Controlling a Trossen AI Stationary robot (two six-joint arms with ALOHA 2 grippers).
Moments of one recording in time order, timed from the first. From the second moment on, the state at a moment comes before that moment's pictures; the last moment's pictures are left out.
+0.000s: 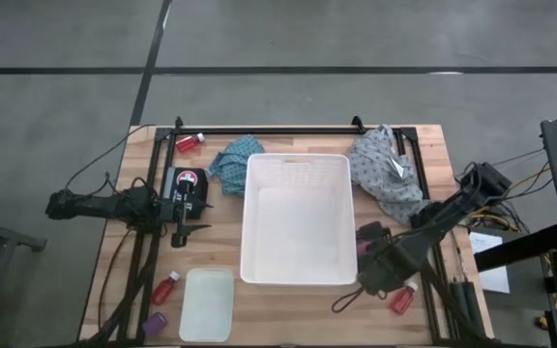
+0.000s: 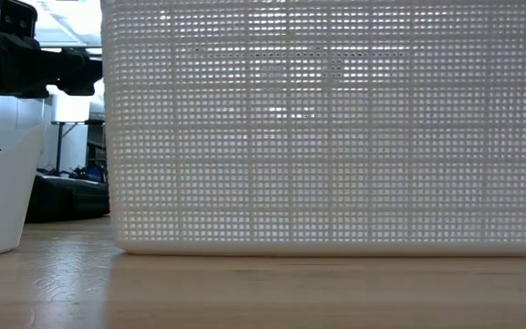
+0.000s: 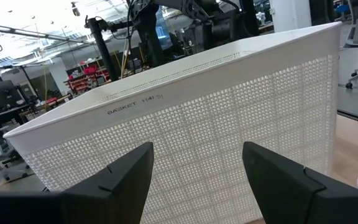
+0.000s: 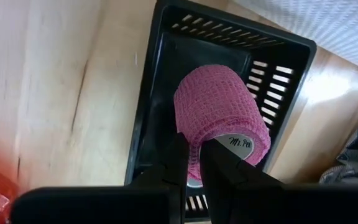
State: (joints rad) left arm -0.10 0.00 0.00 0.02 0.02 0.31; right arm 0.67 1.55 1.06 -1.17 0.20 0.38
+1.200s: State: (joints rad) left arm -0.10 0.00 0.00 0.02 0.02 0.31; right arm 0.64 1.57 1.07 -1.12 0.21 0.35
